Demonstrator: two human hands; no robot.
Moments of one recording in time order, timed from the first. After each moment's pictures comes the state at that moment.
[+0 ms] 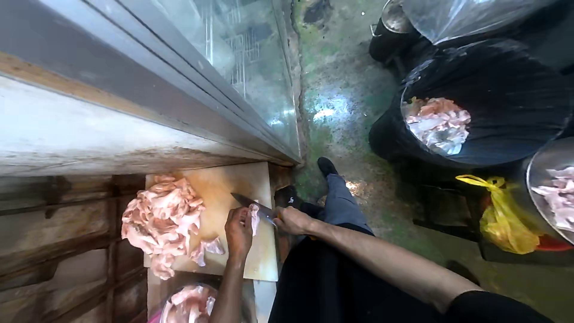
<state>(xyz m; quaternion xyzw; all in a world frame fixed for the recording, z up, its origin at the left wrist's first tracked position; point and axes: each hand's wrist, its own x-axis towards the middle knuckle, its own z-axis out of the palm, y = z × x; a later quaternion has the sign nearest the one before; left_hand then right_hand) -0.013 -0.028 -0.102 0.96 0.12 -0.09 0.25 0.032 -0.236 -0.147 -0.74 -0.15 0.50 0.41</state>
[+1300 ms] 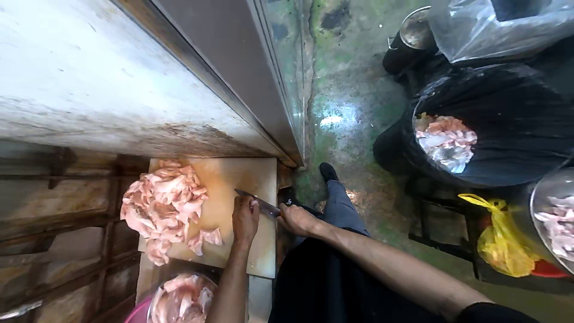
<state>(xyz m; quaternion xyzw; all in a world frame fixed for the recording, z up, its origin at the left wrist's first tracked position) 0.002 -0.035 -0.116 0.96 0.17 -0.13 0.17 0.035 -0.230 -0.127 -0.78 -0.17 0.50 0.32</state>
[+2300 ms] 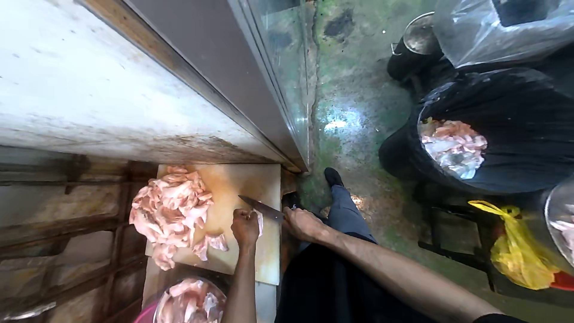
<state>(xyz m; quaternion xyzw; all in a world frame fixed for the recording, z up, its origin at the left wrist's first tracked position) 0.003 -0.037 -0.108 0.87 0.41 -0.13 0.25 0.040 -0.237 -0.115 -0.80 -0.18 0.48 0.30</state>
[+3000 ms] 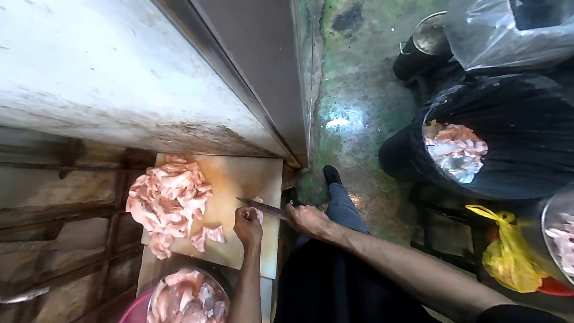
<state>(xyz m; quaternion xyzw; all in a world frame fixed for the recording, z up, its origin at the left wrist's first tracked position) -0.027 -0.047 -0.133 0.86 0.40 0.01 0.30 0.039 -0.248 -0.116 -0.82 -0.24 0.46 0.23</state>
